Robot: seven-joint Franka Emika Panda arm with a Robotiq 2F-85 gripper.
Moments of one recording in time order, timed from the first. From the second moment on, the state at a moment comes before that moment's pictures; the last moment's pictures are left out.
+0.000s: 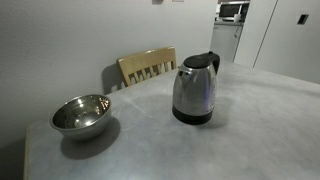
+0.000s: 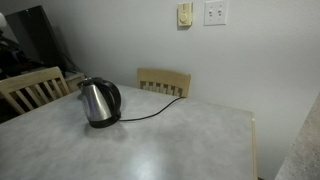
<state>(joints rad) -0.15 -0.74 -0.24 -2.71 -0.15 1.82 -0.23</state>
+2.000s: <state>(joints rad) 0.11 -0.37 -0.15 -2.41 -0.07 2.11 -0.51</state>
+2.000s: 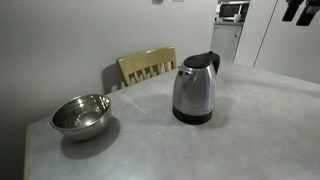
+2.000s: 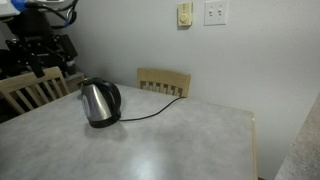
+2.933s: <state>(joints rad) 0.10 -0.23 -0.14 -2.28 0.01 2.08 -0.52</state>
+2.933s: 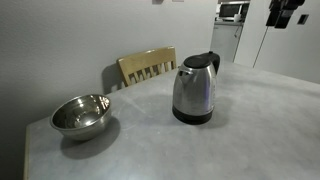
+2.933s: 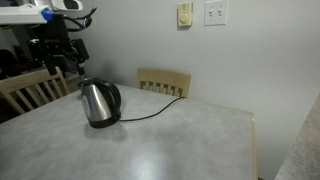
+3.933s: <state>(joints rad) 0.10 0.03 -0.05 -1.89 0.03 1.95 -0.52</state>
